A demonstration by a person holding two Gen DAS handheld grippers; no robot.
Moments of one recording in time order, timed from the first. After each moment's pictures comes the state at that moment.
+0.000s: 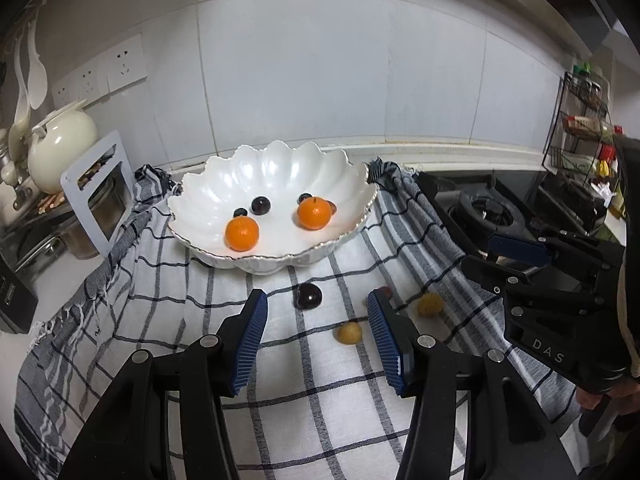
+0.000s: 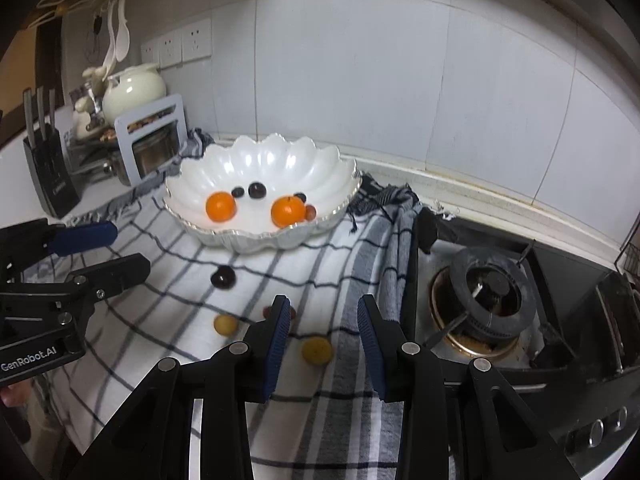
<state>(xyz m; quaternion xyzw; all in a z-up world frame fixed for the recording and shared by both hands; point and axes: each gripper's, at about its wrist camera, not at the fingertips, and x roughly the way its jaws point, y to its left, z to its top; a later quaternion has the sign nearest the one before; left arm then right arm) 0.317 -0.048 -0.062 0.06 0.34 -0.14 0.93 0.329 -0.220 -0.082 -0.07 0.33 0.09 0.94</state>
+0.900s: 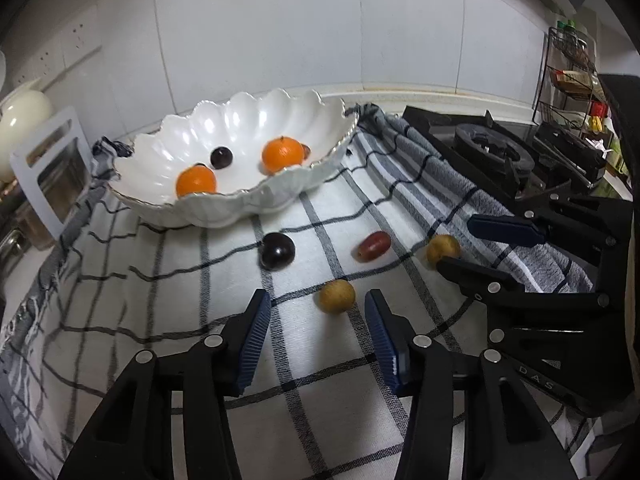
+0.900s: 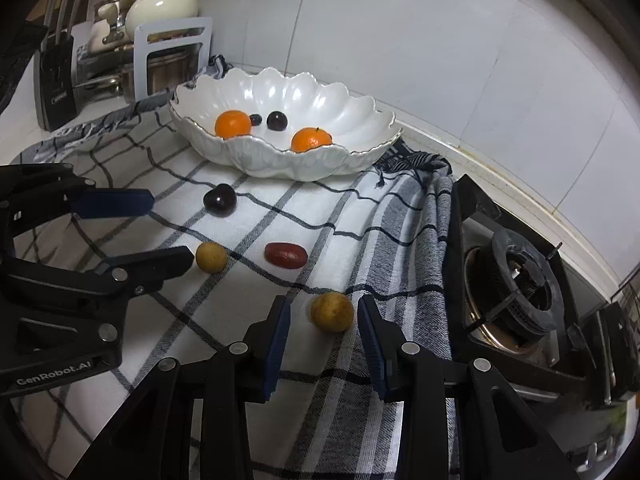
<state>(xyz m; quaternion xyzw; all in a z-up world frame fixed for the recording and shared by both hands) 0.338 -0.066 -0.137 0.09 0.37 -0.18 0.91 0.341 -0.193 -0.145 -0.18 0.36 0.10 0.91</state>
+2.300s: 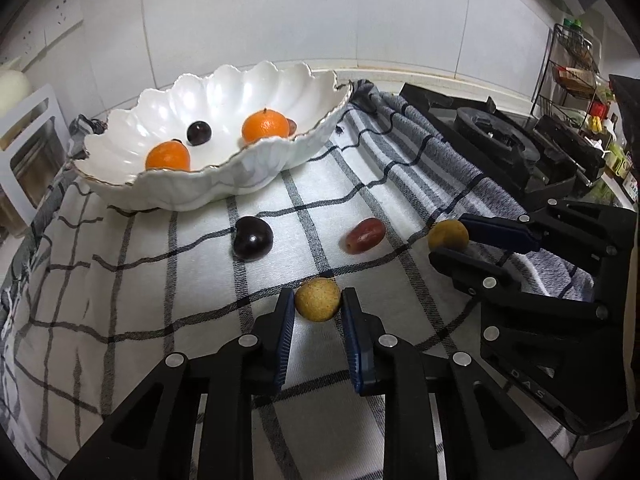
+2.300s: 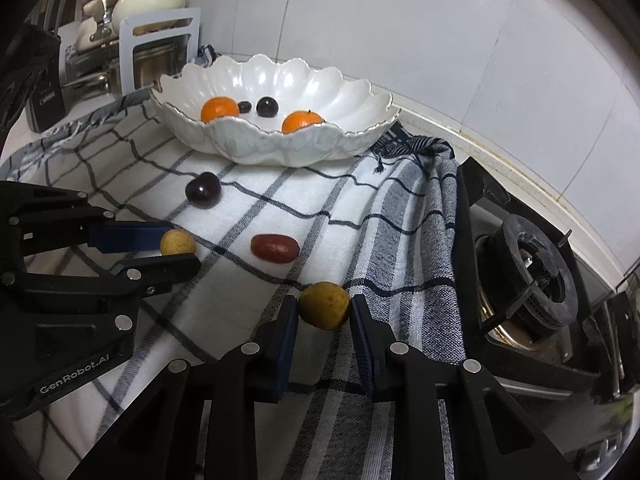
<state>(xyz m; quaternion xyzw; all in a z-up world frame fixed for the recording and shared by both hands) 0.353 -0.074 -0.152 0.08 0.40 -0.19 0.89 0.353 -0.197 -0.159 -0.16 0.37 0.09 0.91</state>
